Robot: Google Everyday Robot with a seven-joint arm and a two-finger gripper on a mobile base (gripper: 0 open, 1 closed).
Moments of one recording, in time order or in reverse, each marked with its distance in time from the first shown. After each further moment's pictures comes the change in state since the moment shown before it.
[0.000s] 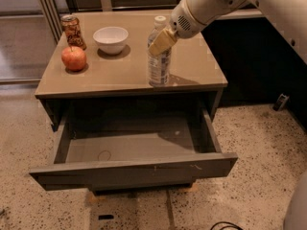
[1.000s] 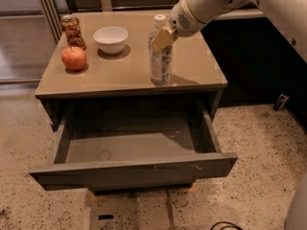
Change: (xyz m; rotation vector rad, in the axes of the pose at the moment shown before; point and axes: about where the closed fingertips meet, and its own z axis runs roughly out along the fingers) arm 0.000 0.000 0.000 0.000 0.000 0.000
